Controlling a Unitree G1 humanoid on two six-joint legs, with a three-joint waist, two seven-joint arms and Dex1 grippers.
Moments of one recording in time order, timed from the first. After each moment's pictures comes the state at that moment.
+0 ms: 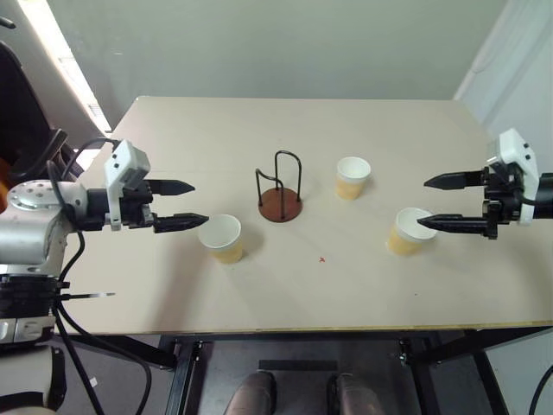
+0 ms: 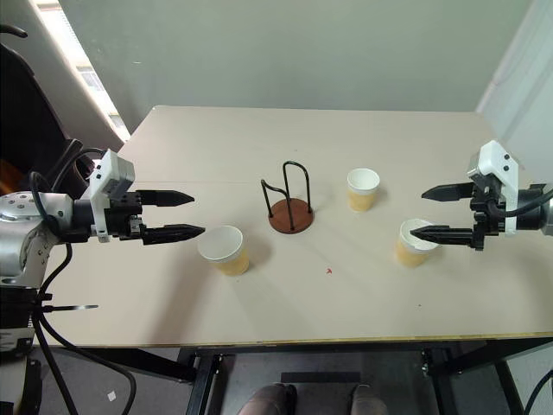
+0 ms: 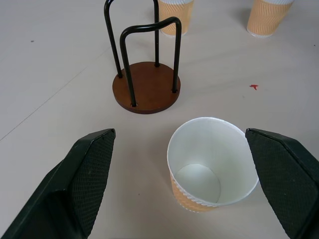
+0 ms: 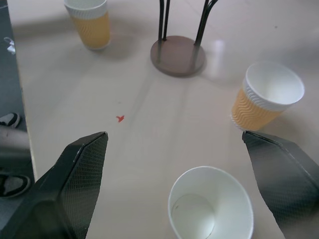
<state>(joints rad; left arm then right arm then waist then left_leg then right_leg) -0.61 0.98 0.12 0.20 -0.43 0.51 -1.30 -0.60 -1.11 -0.10 -0.01 0.51 0.61 1.33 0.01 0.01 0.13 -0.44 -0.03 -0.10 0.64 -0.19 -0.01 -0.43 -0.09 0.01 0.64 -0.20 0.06</state>
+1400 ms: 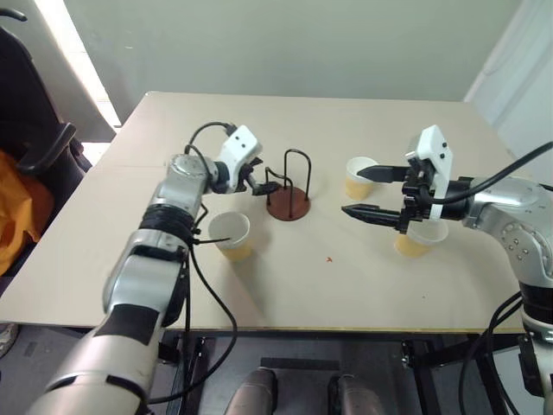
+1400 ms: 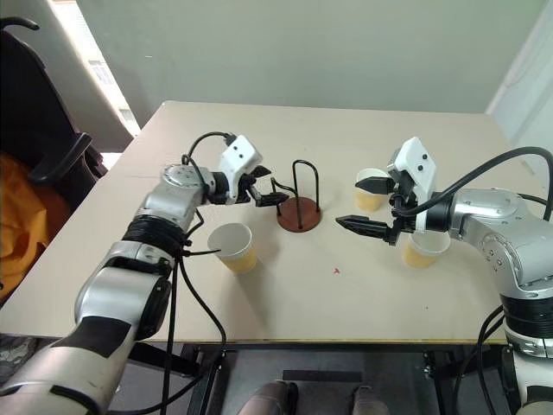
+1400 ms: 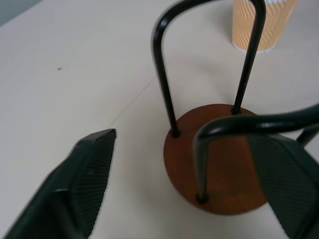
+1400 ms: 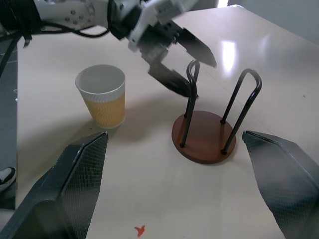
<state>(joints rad) -1.17 0.42 -0.15 1.00 0.02 0.12 -0.91 -0.67 -0.79 -0.02 -0.32 0.59 0.85 0.91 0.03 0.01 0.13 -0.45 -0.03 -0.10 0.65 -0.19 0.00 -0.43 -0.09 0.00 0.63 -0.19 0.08</state>
